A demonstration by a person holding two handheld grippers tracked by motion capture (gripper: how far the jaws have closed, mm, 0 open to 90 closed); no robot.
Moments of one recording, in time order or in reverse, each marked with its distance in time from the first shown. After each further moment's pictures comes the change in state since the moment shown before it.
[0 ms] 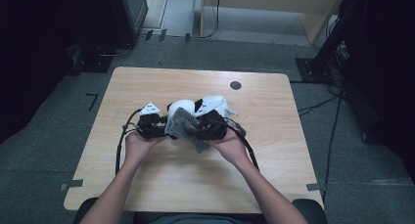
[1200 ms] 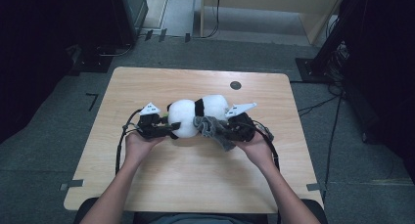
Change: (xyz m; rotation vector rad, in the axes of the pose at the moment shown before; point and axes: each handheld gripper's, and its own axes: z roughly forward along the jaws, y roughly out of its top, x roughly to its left) left arm 0.000 0.000 0.000 0.002 0.007 -0.001; right arm -0.039 -0.053 -0.050 0.024 -0.150 0.060
